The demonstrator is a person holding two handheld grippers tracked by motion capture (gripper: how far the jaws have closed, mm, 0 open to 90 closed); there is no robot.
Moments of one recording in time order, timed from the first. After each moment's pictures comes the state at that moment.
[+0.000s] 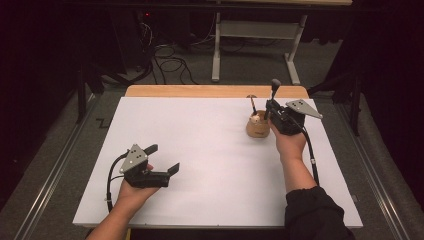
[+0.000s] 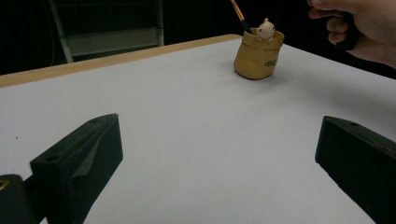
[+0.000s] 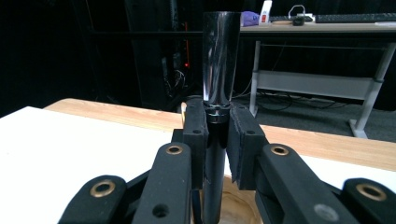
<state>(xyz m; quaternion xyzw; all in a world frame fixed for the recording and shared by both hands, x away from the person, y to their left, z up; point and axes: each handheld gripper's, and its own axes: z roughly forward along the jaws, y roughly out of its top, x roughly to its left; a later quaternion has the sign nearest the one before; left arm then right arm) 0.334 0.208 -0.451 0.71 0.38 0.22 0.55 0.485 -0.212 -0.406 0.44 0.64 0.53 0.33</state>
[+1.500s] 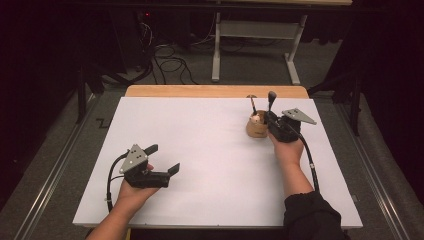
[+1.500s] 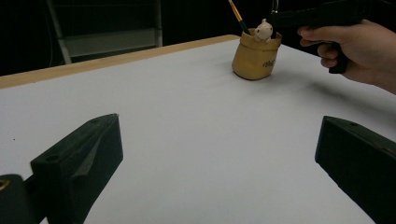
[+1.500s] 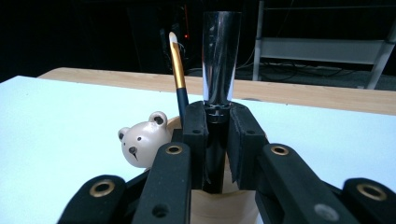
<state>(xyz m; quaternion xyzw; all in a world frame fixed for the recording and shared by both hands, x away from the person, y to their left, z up) 0.334 0.208 -0.451 0.71 0.37 0.22 0.55 0.487 -0.217 -0.443 0.47 0.67 0.50 0.29</state>
